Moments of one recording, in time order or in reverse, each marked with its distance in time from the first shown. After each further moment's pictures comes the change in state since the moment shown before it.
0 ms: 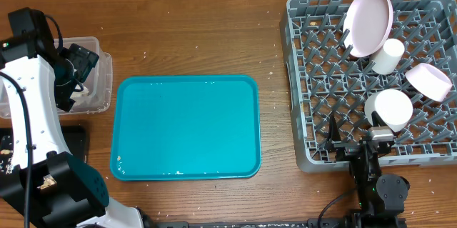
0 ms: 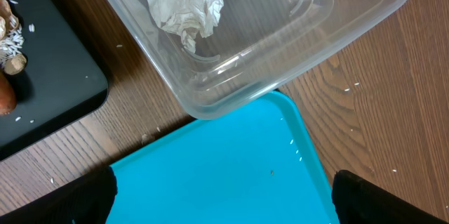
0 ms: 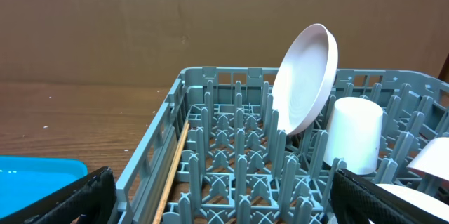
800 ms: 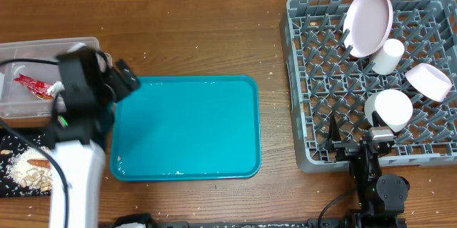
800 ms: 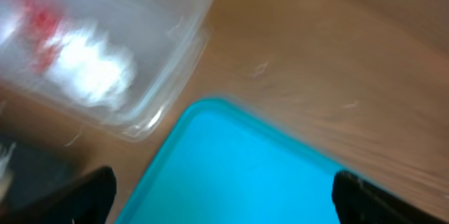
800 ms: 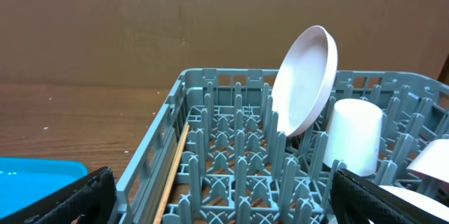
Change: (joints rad) left arm -0.290 -0.606 -0.623 0.579 -0.126 0.383; right arm 0.000 -0.002 0.000 0.003 0.000 0.000
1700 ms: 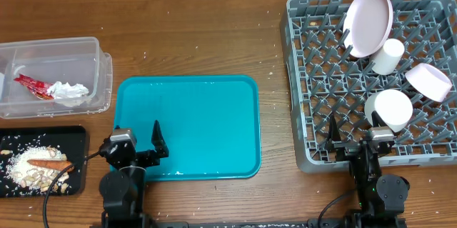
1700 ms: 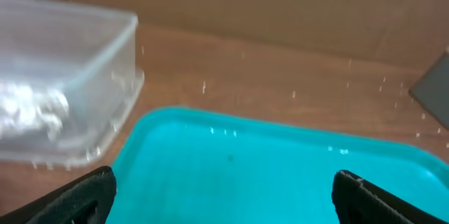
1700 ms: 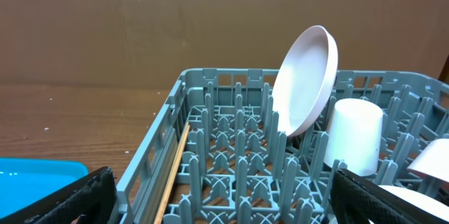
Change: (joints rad) left arm -0.026 -1.035 -1.033 0.567 0.130 0.226; right arm 0.000 0.000 0.000 0.000 0.001 0.003
